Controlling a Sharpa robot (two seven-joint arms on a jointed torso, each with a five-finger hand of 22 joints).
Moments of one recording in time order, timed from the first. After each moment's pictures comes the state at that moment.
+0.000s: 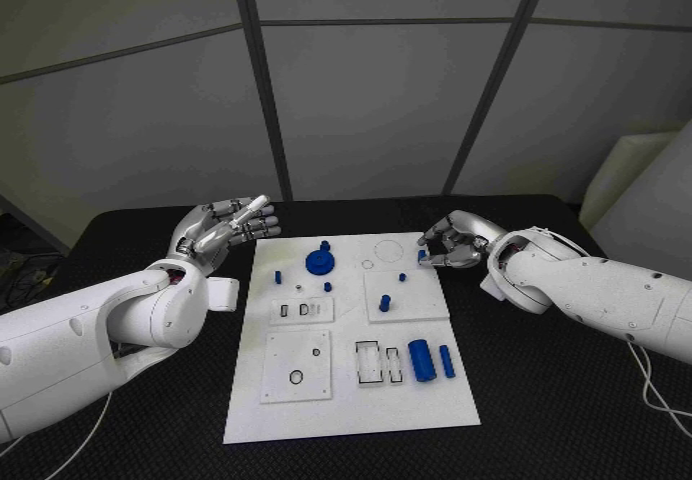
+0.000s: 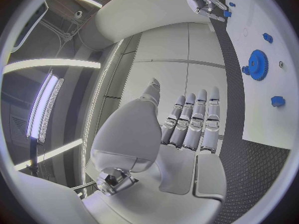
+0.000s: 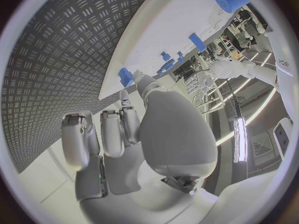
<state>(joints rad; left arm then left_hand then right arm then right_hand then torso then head) 1.18 -0.88 0.03 1.51 0.02 -0.36 0.50 1.35 0.01 -0.01 0.09 0.05 0.82 0.21 0.09 0.08 0.83 0.21 0.19 0.06 0.91 0.18 0.11 0.07 0.19 0.75 0.28 0.34 0.15 1.18 -0.81 0.03 1.23 -1.18 -0.31 0.05 1.38 -0.19 0.27 0.15 0.14 0.97 0.12 0.07 0.07 1.46 0.04 1.34 1.31 1.46 -0.03 1.45 1.31 0.01 1.47 0.08 1.57 1.31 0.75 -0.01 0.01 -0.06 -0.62</state>
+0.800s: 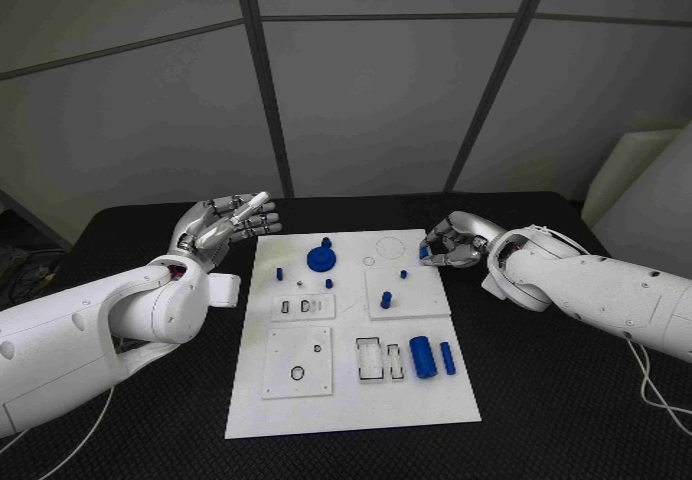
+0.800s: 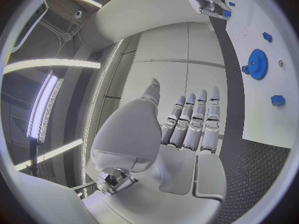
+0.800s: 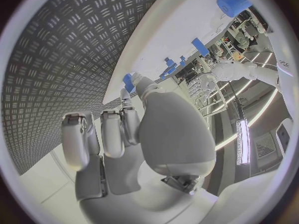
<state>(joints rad) 1.18 -0.88 0.03 1.50 0.02 -0.36 0.50 1.35 0.01 -0.02 0.09 0.05 0.82 0.21 0.09 0.08 0.83 0.21 0.19 0.06 0.91 0.18 0.11 0.07 0.19 0.75 0.28 0.34 0.15 1.18 -0.80 0.03 1.21 -1.20 -0.29 0.03 1.38 -0.16 0.28 0.13 0.14 1.02 0.11 0.08 0.08 1.46 0.03 1.36 1.31 1.47 -0.04 1.46 1.31 0.01 1.47 0.08 1.57 1.31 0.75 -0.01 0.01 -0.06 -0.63</state>
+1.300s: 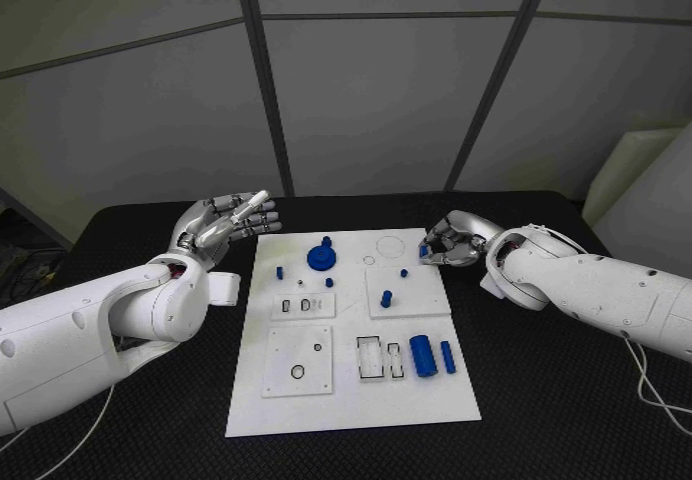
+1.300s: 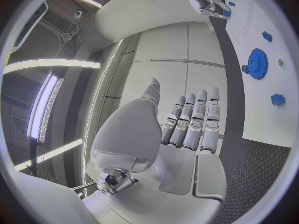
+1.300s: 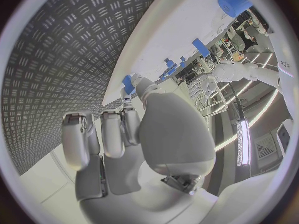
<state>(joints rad) 1.18 -0.88 0.03 1.50 0.02 -0.36 0.50 1.35 0.01 -0.02 0.09 0.05 0.82 0.21 0.09 0.08 0.83 0.21 0.19 0.06 0.91 0.18 0.11 0.07 0.19 0.75 0.28 0.34 0.15 1.18 -0.79 0.03 1.21 -1.21 -0.29 0.02 1.38 -0.15 0.28 0.13 0.14 1.04 0.11 0.08 0.08 1.46 0.03 1.36 1.31 1.47 -0.04 1.46 1.31 0.01 1.47 0.07 1.57 1.31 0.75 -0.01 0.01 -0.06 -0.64</state>
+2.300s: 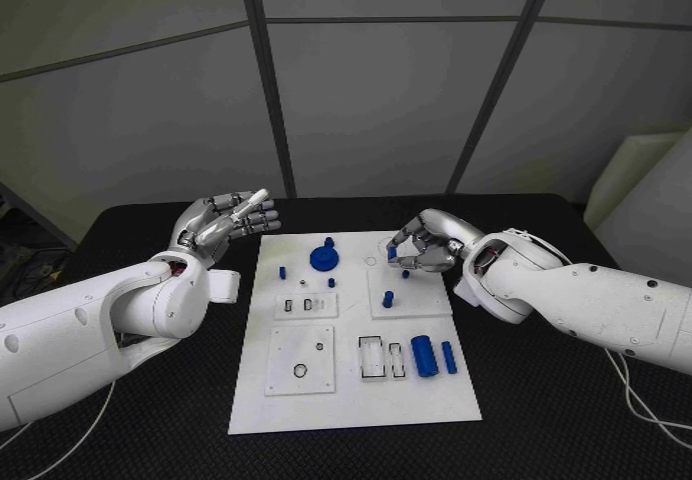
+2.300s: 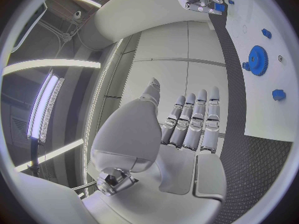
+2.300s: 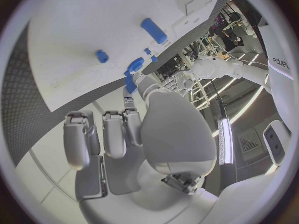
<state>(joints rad) 1.18 -0.88 0.03 1.49 0.02 -0.36 0.50 1.35 0.01 -0.02 0.09 0.05 0.82 0.21 0.09 0.08 0.83 0.21 0.19 0.06 0.91 0.18 0.11 0.07 0.19 0.75 0.28 0.34 0.14 1.18 -0.79 0.03 1.45 -1.23 -0.38 0.00 1.37 -0.09 0.31 0.10 0.17 1.14 0.09 0.12 0.09 1.47 -0.01 1.39 1.31 1.47 -0.07 1.47 1.31 0.01 1.47 0.04 1.57 1.31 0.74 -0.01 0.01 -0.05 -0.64</state>
